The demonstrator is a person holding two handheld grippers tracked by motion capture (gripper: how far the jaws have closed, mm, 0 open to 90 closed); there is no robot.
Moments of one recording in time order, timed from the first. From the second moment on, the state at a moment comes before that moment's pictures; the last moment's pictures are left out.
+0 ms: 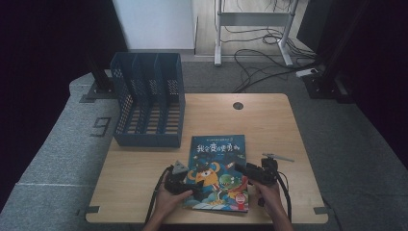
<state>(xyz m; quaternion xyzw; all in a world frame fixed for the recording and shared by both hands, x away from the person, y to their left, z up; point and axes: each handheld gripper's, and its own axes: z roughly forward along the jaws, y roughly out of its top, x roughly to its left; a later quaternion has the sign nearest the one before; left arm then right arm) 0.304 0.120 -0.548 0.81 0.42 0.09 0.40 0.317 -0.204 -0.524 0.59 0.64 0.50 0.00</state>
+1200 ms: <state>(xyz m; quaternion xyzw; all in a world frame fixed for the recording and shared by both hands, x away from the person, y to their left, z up) 0.305 0.122 -0.548 0.81 0.43 0.09 0.40 0.322 -0.213 -0.535 0.61 0.60 0.51 -0.07</state>
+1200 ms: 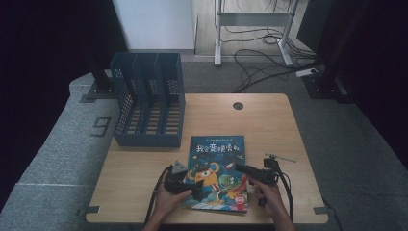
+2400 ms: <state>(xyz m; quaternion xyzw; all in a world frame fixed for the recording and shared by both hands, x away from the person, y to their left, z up) 0.306 0.124 -0.548 0.80 0.43 0.08 0.41 0.327 -0.213 -0.530 0.59 0.61 0.52 -0.06</state>
